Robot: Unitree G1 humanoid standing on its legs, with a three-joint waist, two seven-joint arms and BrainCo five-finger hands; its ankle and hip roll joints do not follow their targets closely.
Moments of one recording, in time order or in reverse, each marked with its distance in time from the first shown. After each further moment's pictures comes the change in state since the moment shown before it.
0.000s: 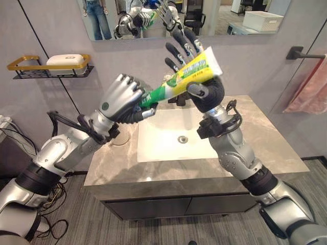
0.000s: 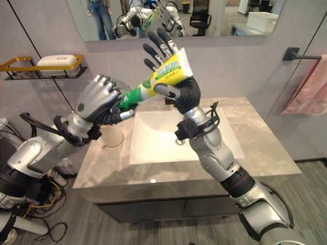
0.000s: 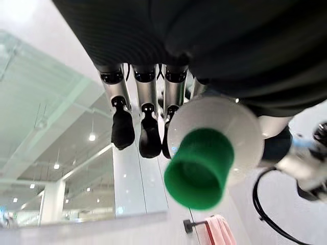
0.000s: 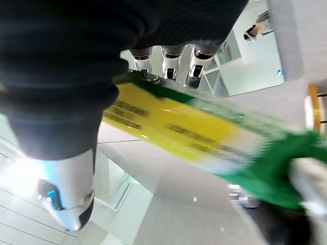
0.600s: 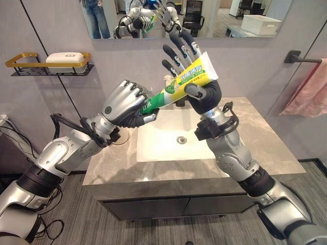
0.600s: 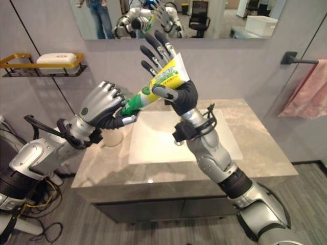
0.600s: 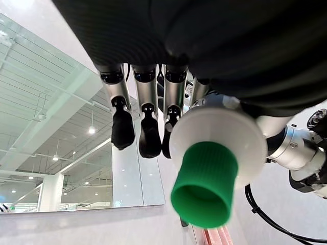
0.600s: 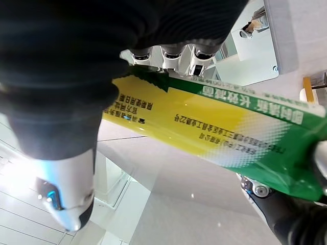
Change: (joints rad) left arm -0.003 -0.009 -0.004 0.001 0.001 -0.006 -0.028; right arm 0.011 0.001 0.011 0.000 0.010 0.001 0.008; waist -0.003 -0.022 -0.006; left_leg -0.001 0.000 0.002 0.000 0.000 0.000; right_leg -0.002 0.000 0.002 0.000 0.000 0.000
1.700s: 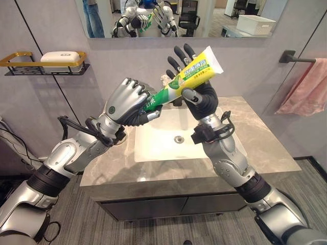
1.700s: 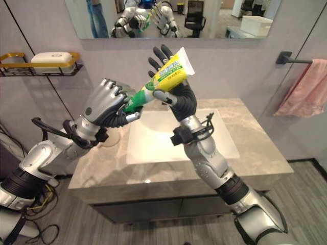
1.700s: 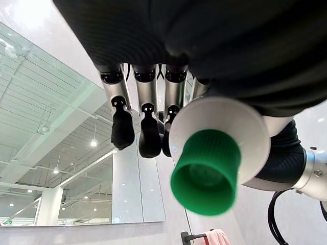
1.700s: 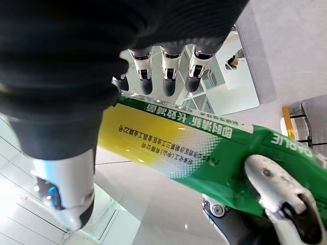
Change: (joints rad) left arm -0.002 -0.067 -0.003 0.000 0.050 0.049 0.057; right arm 0.056 0.038 0.007 0.006 -0.059 0.007 -0.115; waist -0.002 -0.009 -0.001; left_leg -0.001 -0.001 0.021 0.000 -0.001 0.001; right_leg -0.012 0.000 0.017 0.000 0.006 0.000
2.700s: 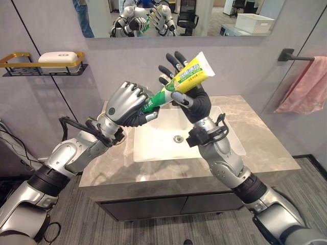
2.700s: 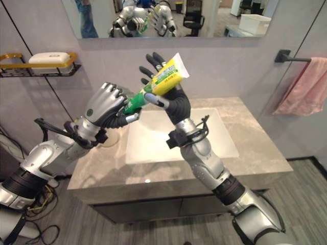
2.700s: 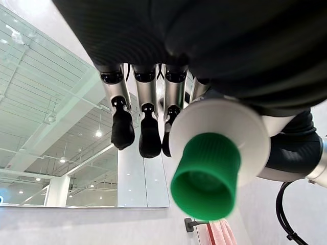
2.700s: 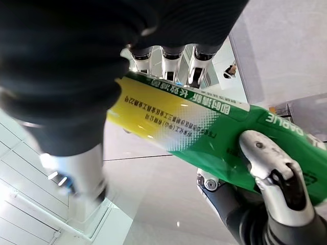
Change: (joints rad) left arm 0.000 0.000 -0.016 0.052 -0.010 -0.002 -0.012; right arm -0.002 0.017 0.035 0.029 -0.030 0.001 0.009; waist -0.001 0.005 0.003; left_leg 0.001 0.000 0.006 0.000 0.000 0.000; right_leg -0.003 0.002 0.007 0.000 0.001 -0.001
